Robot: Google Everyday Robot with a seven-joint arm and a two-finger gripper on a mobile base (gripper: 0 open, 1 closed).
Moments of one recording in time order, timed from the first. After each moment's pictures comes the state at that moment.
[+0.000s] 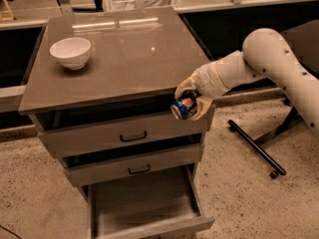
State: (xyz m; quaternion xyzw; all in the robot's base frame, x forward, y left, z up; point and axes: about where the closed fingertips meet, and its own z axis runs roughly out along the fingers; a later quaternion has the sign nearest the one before) arm 0.620 -0.074 0.793 -0.85 0.33 0.02 0.40
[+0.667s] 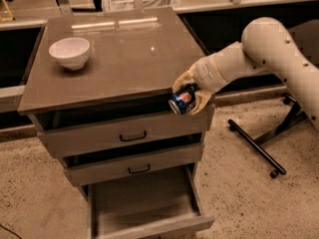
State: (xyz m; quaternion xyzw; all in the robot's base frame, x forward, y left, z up) arm 0.619 -0.071 0.812 -0.85 0.34 0.01 0.40
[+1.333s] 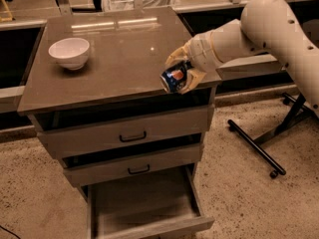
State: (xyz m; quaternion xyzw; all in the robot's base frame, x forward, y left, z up) arm 0.641 -0.048 0.875 -0.83 0.35 -0.03 0.44
